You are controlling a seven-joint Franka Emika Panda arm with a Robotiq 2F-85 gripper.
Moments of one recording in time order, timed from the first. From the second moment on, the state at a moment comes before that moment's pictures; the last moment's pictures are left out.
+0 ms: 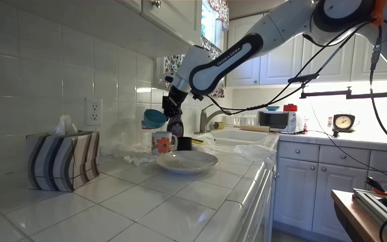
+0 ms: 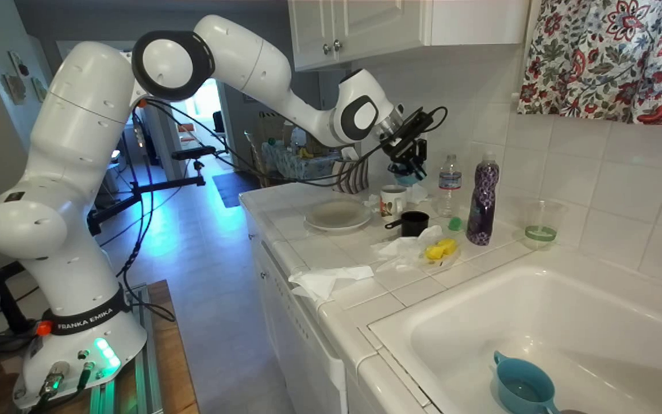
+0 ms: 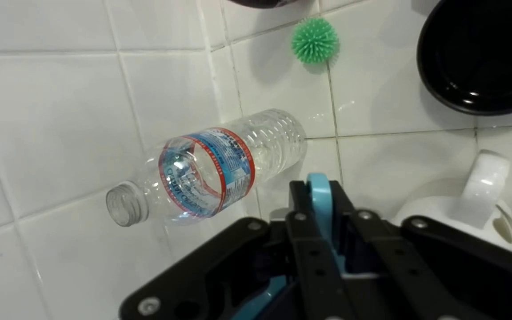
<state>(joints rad) -0.08 0.60 -0.05 -1.52 -0.28 2.75 -1.13</state>
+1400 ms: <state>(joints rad) -0.01 0.60 -0.13 -1.52 -0.48 2.75 -1.01</state>
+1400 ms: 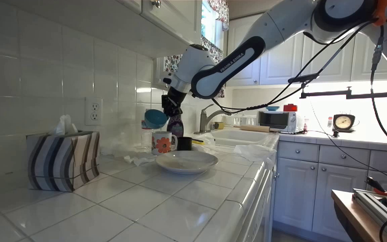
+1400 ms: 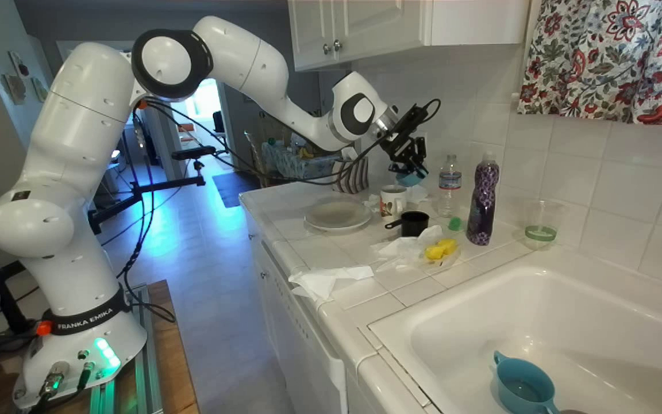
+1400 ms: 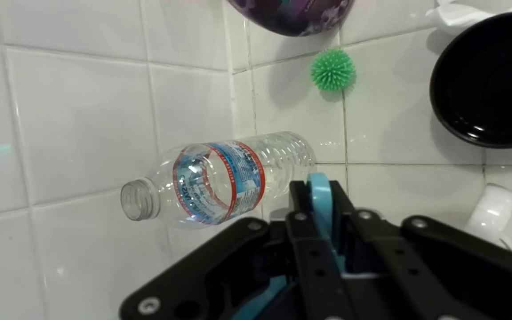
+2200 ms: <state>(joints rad) 0.02 0.60 -0.17 -1.52 -0.60 2.75 -0.93</state>
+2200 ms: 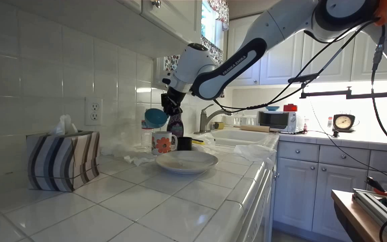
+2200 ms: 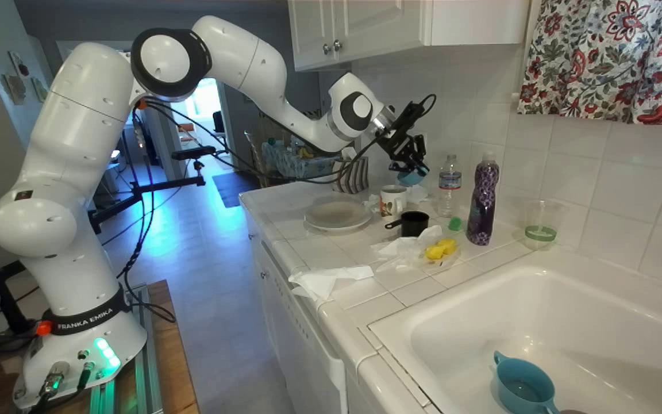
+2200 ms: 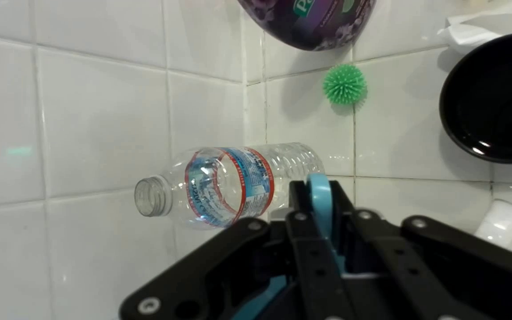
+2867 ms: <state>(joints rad) 0.03 0.59 -0.17 -1.52 -0.70 2.75 -0.86</state>
